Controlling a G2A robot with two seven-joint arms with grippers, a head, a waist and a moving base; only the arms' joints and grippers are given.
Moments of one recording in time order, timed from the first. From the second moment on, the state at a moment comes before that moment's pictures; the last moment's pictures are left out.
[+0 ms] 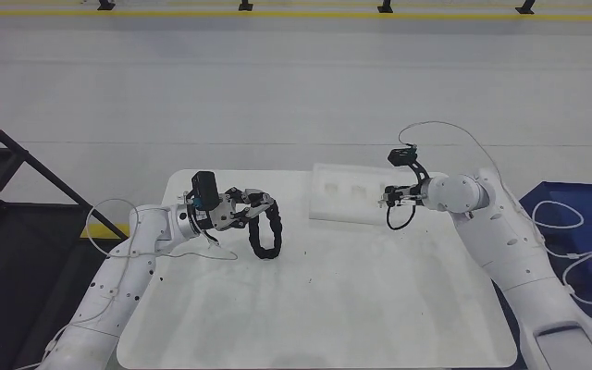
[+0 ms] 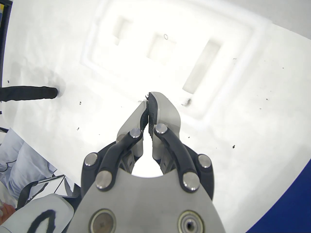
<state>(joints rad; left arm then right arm) 1.04 -1.02 -1.21 -1.34 1.47 -1.01 0.56 -0.64 -1.08 0.95 -1.02 -0.51 -0.19 1.01</state>
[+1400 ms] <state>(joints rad) 1.04 -1.02 -1.21 -1.34 1.47 -1.01 0.56 -0.74 -1.06 1.04 -1.00 -0.54 -0.16 0.89</state>
